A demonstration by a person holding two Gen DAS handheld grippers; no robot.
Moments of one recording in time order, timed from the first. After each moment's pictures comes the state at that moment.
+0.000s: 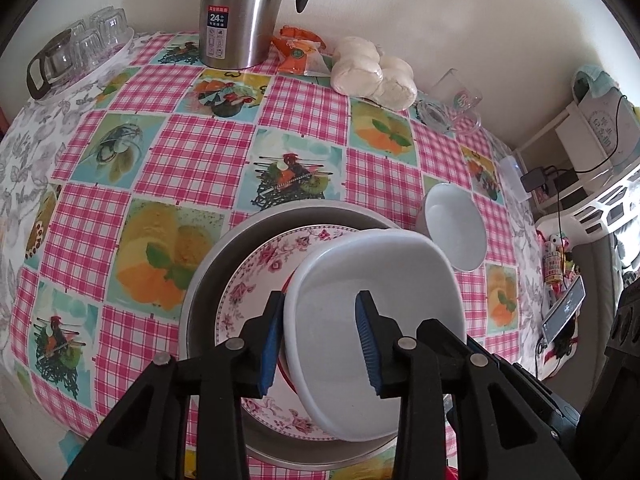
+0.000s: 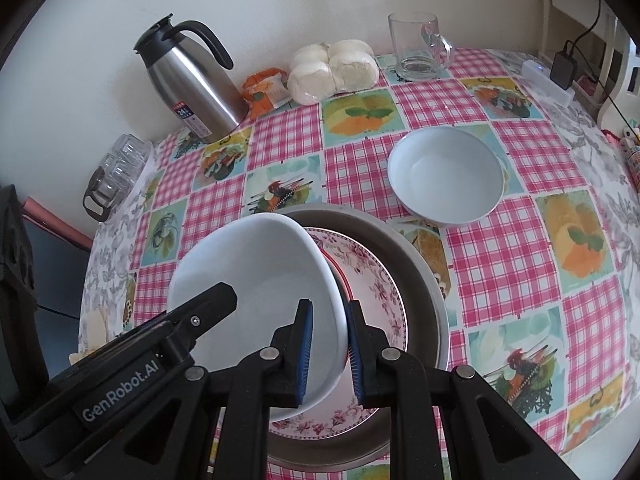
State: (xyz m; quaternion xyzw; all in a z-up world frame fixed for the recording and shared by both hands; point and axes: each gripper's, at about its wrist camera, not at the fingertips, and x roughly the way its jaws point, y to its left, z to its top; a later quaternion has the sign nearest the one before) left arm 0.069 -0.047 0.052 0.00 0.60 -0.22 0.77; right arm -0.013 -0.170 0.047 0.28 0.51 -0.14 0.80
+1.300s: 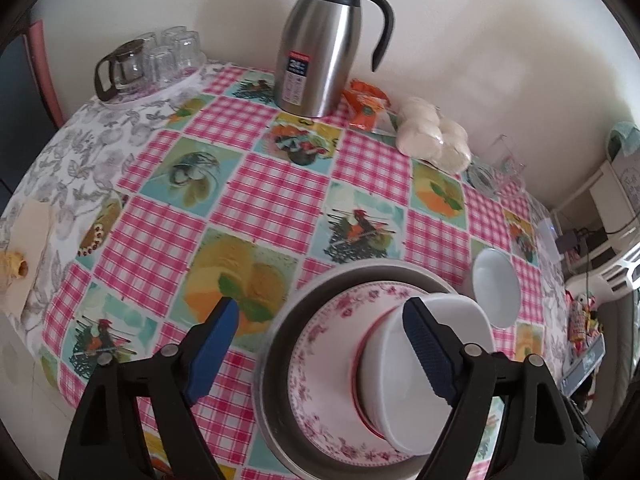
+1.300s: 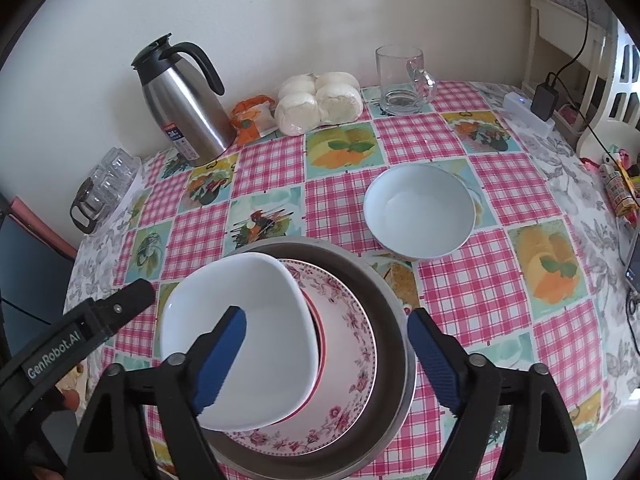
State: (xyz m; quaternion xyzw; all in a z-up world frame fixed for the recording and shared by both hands) left arm 0.084 -0.002 0.073 -0.03 0.54 -0.13 0.83; right arm -0.018 -0.178 0.063 0.23 0.48 -0.18 0.83
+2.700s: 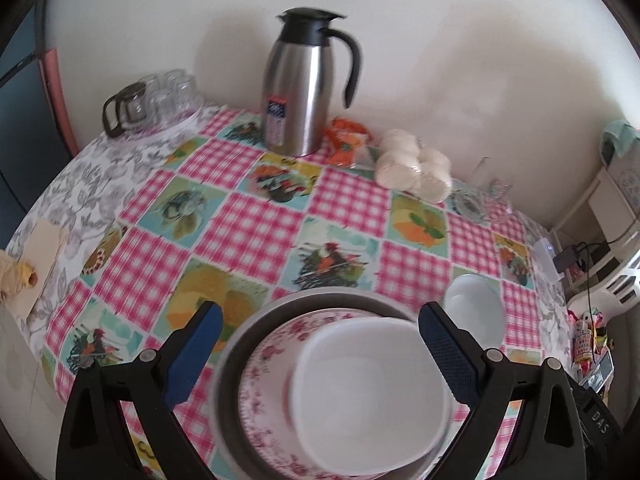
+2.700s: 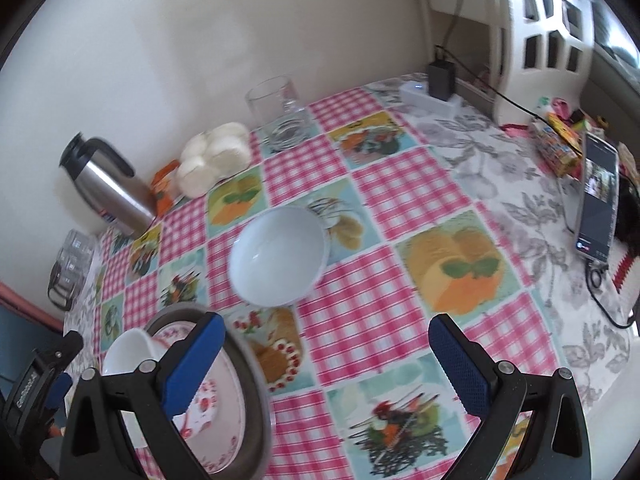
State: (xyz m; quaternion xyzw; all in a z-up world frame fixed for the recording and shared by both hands) left arm 0.056 -0.056 0.097 -0.02 0.47 -0.11 0.88; right arm -0.086 -0.297 0.064 0.32 0.43 -0.28 0.80
